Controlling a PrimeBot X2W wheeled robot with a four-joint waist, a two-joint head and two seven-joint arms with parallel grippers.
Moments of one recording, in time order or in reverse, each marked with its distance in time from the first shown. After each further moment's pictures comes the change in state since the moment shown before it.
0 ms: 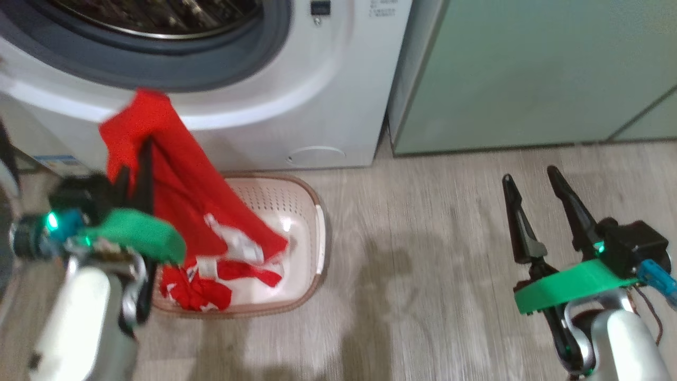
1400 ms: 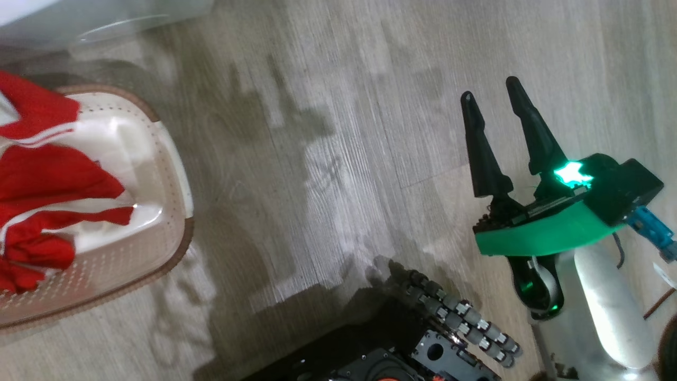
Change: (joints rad) left arm -1.104 0.418 0.088 0.542 -0.076 -0.155 0.536; right arm -0.259 0.001 0.183 0.039 0.168 0.000 -0.150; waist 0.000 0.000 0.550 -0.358
